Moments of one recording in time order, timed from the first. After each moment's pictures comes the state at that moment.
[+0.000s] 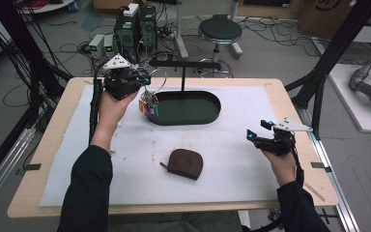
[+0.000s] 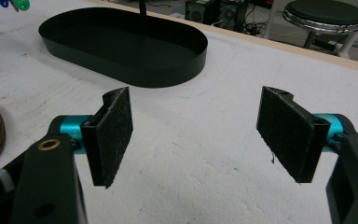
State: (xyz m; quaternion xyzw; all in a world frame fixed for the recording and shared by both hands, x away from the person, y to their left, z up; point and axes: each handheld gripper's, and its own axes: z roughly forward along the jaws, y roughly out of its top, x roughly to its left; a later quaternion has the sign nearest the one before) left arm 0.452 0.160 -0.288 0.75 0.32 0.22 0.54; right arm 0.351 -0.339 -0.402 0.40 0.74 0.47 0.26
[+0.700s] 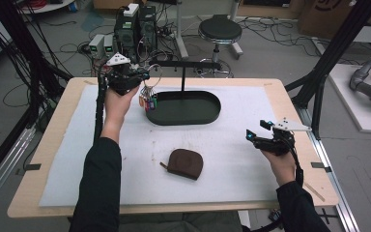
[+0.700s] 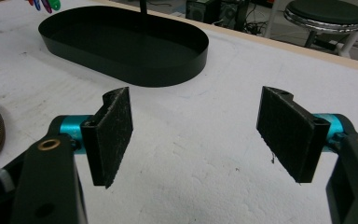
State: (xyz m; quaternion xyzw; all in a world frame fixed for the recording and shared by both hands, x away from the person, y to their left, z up) left arm 0.484 0.164 -0.311 0.72 0.37 0.22 0.55; right arm 0.352 -0.338 -0.403 0.40 0.75 0.47 0.26
